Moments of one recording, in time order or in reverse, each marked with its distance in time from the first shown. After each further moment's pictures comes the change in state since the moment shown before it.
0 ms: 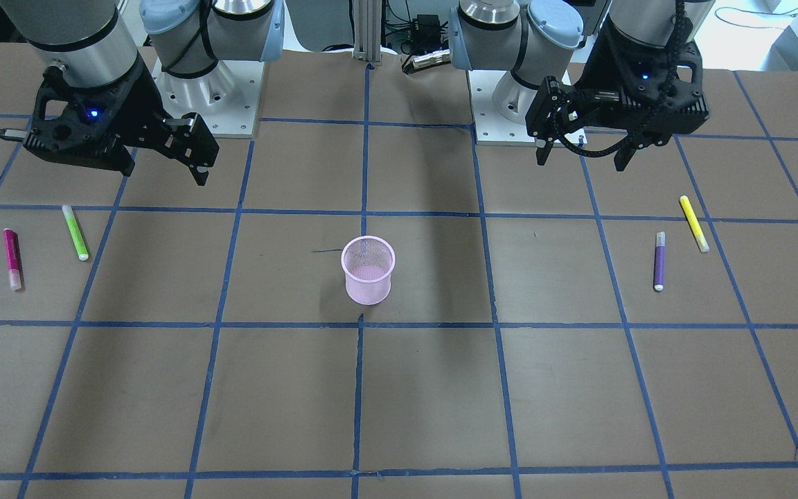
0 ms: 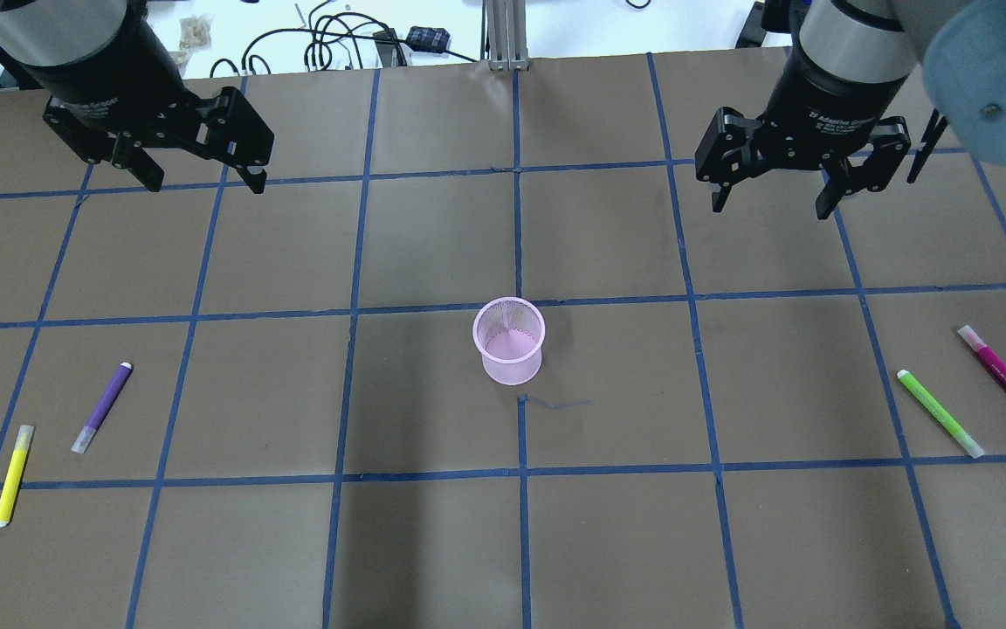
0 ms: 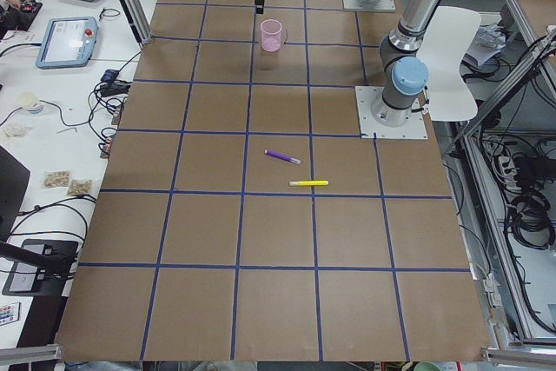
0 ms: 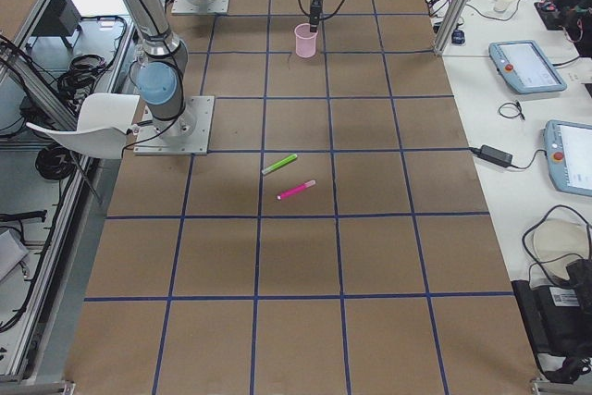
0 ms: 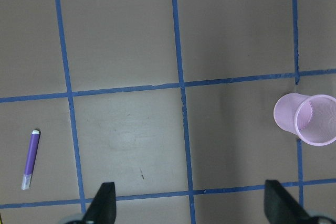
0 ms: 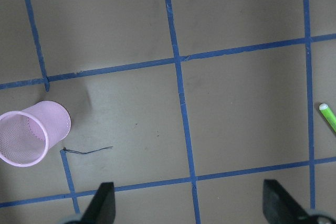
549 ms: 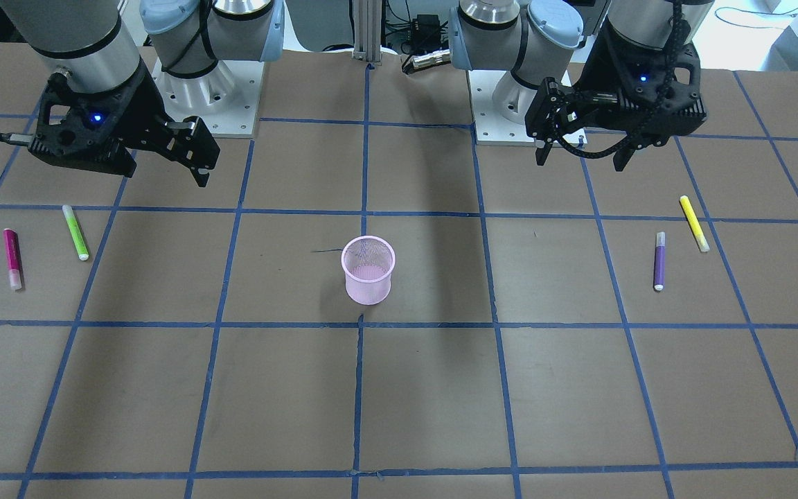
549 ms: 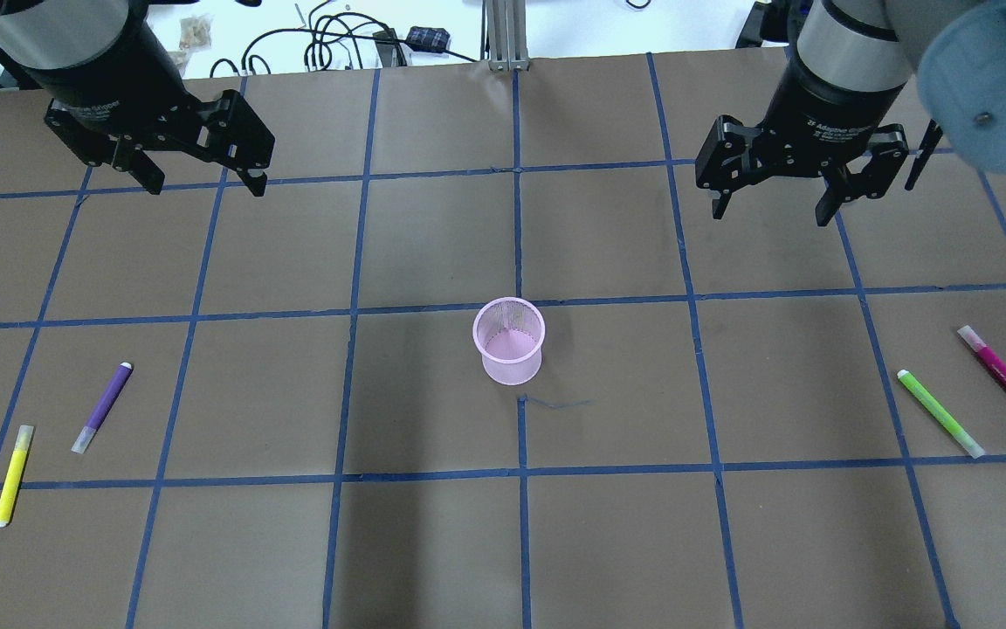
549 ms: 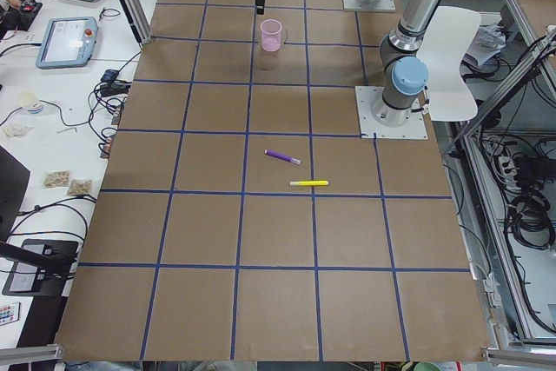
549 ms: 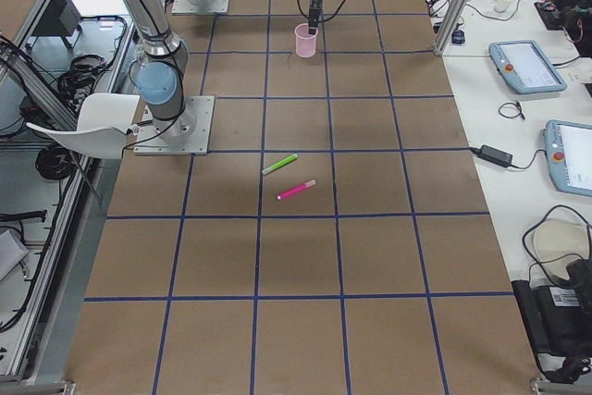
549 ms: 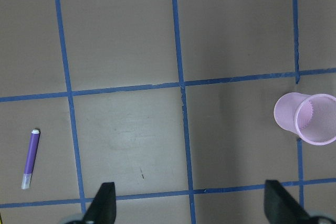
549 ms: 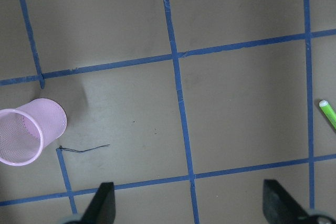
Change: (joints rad) left arm -0.001 0.001 -0.008 -0.004 0.004 0.003; right arm 0.000 0.000 0.014 -0.003 -0.004 0.001
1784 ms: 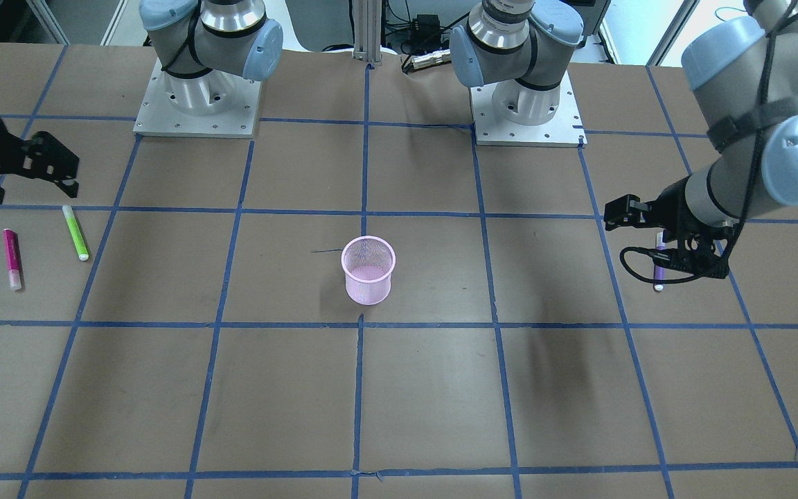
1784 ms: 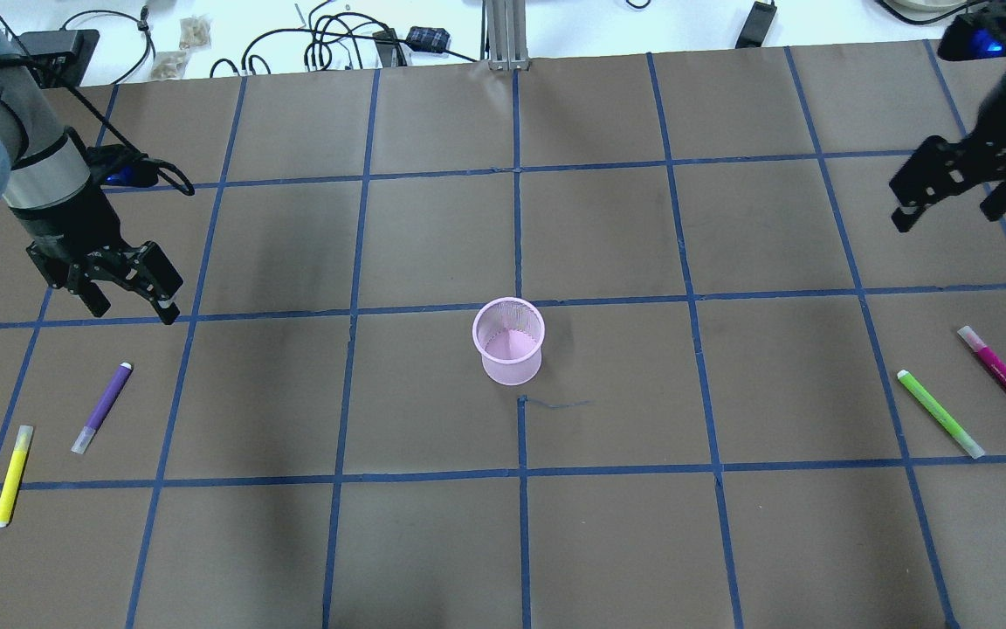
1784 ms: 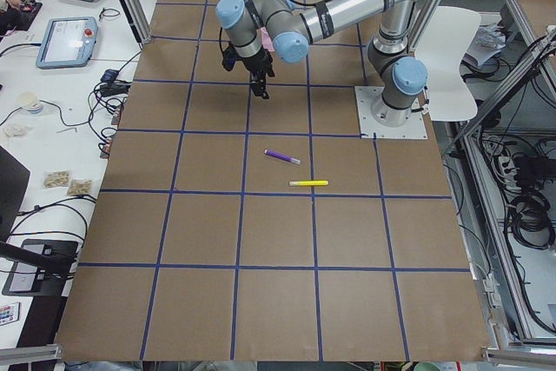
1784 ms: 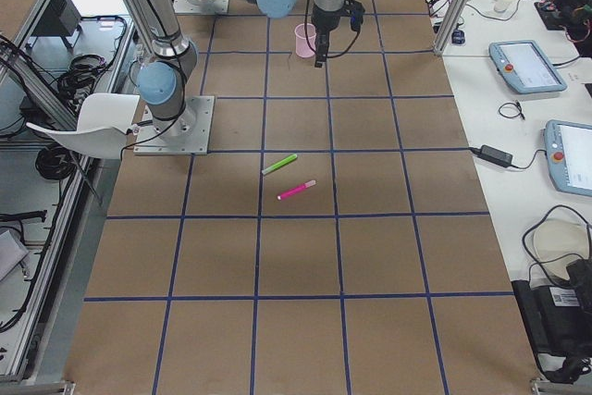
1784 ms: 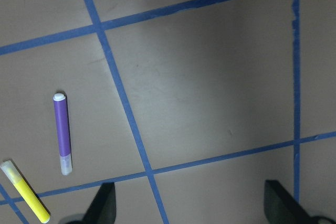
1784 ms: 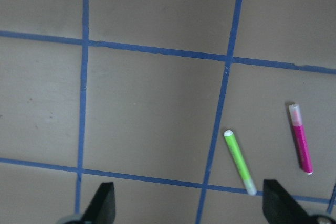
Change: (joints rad) left arm 0.347 -0.235 -0.208 0.052 0.101 0.415; right arm -0.436 0.026 0.057 -0.023 -0.006 -0.772
